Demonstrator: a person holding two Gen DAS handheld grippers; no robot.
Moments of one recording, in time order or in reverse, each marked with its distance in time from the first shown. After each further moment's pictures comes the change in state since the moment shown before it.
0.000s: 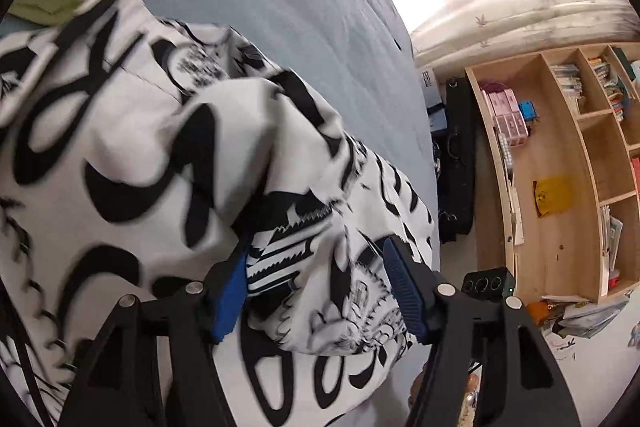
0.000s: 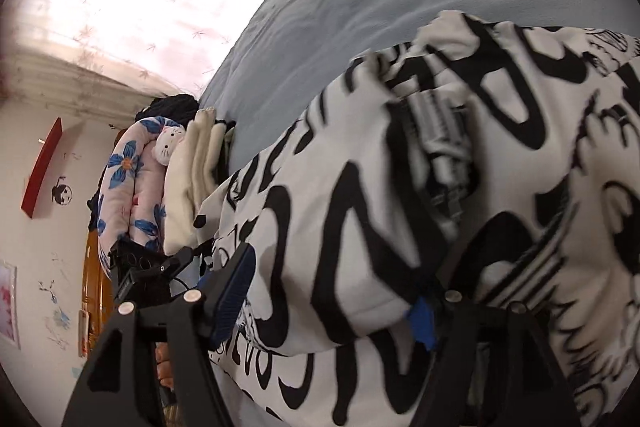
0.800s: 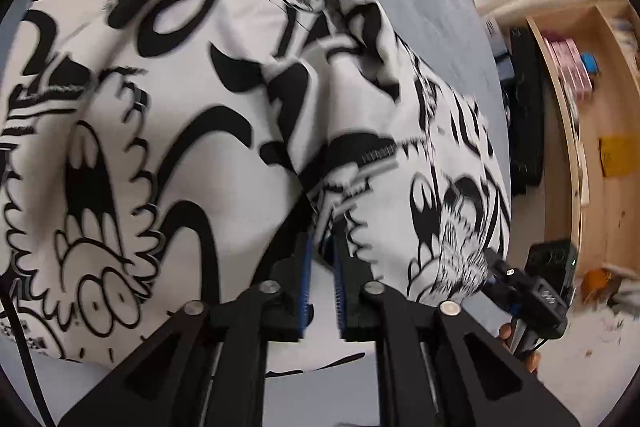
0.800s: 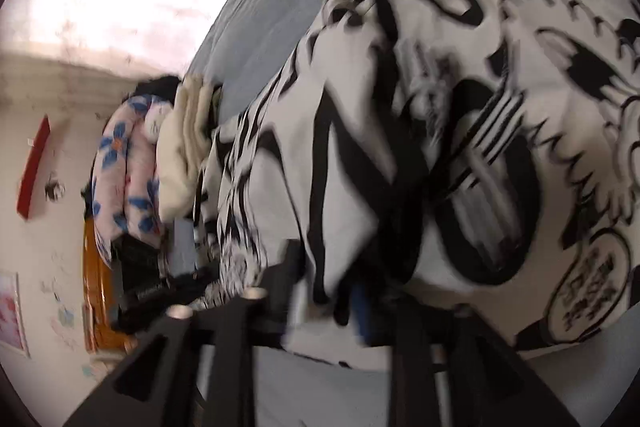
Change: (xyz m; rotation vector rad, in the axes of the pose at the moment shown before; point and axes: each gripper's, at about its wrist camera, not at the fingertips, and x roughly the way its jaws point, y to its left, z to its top) left arm -0.037 0.025 -0.042 0.019 0.175 0.283; right arm -0.013 0.004 -0.061 0.059 0.122 -0.022
